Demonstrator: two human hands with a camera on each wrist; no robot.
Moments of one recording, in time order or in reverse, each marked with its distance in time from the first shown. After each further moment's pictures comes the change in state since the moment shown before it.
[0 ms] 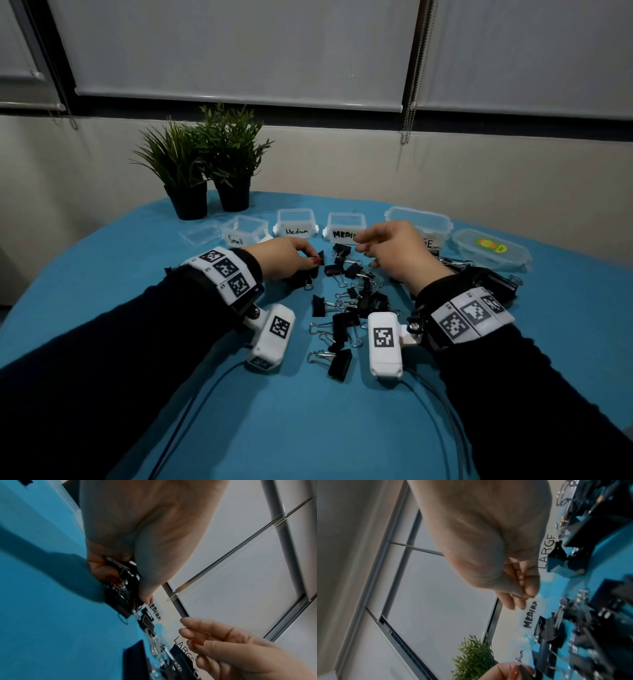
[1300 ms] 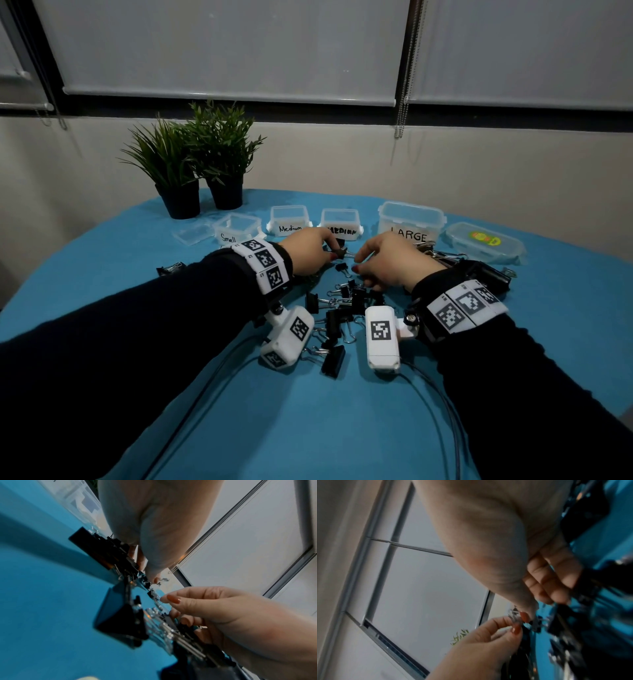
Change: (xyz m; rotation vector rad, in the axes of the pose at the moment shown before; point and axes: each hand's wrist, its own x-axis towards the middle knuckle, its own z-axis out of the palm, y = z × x) left_hand 0.020 0.033 0.027 0.094 0.075 0.209; right_hand -0.001 0.012 -0.001 -0.267 -0.161 0.131
